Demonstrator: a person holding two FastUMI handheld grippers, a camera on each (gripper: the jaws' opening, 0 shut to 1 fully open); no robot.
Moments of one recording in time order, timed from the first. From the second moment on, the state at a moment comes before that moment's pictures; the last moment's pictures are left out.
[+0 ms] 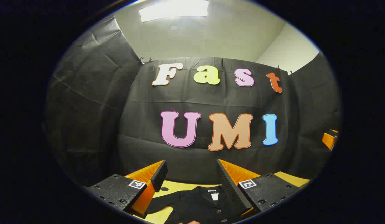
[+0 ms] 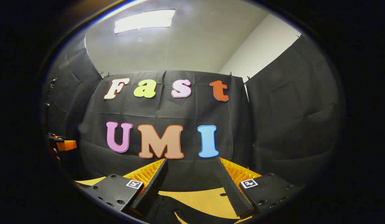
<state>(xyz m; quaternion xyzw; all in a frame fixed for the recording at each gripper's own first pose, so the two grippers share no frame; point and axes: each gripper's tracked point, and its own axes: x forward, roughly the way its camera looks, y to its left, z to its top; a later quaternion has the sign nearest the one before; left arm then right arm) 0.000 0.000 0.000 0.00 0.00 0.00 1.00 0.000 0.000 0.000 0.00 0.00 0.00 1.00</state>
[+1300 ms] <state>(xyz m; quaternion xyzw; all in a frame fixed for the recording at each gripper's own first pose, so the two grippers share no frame) 0.020 0.046 -0.019 0.00 0.01 -0.02 1.00 0.023 0.059 -0.018 -0.01 0.01 -0.01 1.00</state>
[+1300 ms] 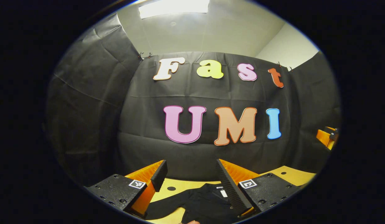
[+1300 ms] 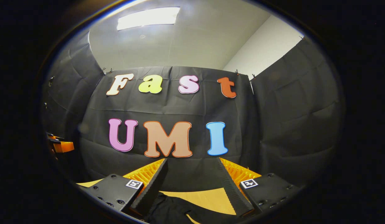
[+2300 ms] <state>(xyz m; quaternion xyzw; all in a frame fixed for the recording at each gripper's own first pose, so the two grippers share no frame) 0.031 0.021 -0.004 -0.02 -0.01 0.00 1.00 0.034 0.022 0.018 -0.01 -0.02 -0.01 1.00</state>
